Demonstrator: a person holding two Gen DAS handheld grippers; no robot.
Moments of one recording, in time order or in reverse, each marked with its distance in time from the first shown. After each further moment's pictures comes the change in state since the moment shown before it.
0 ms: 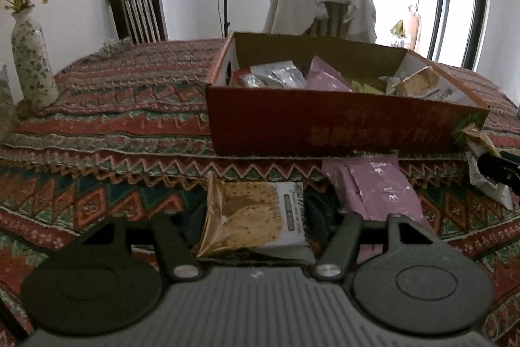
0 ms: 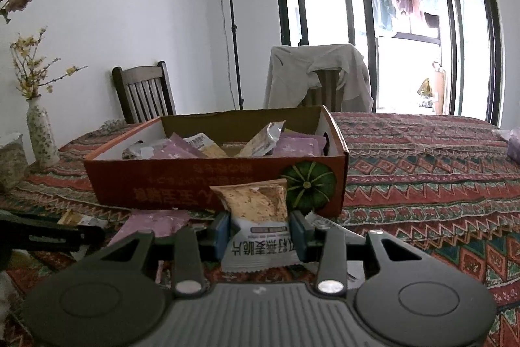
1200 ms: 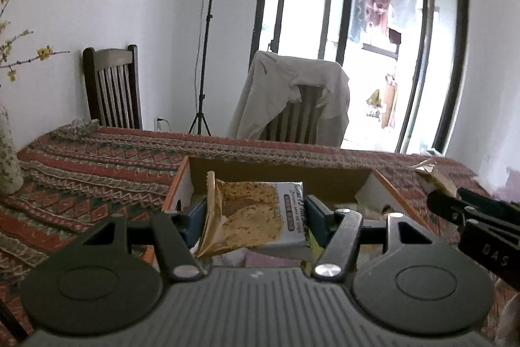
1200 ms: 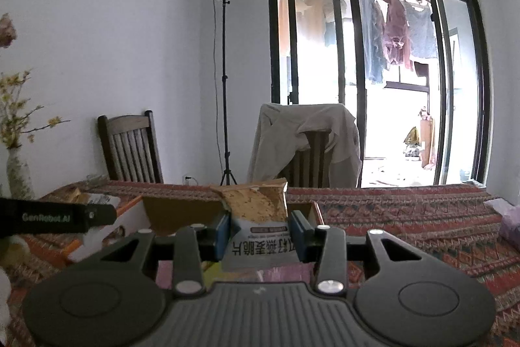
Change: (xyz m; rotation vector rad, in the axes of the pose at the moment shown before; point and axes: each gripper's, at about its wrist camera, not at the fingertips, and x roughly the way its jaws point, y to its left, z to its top) left arm -0.002 -0.033 0.114 -0.070 -0.246 -0.114; right arm 0.029 0.005 0.101 -0.034 -0.171 -0.071
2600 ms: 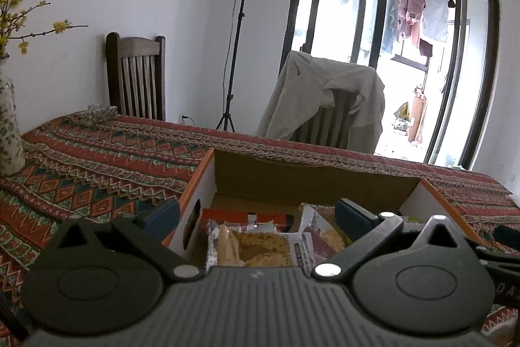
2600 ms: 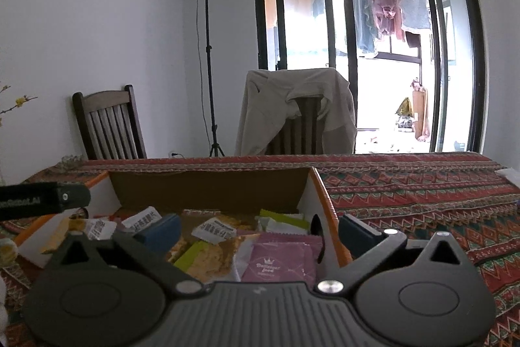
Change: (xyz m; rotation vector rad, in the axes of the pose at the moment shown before) left arm 0.051 0.019 -0.019 -0.060 -0.028 0.097; right arm 0.065 -0.009 -0.034 0.035 0.098 -0.033
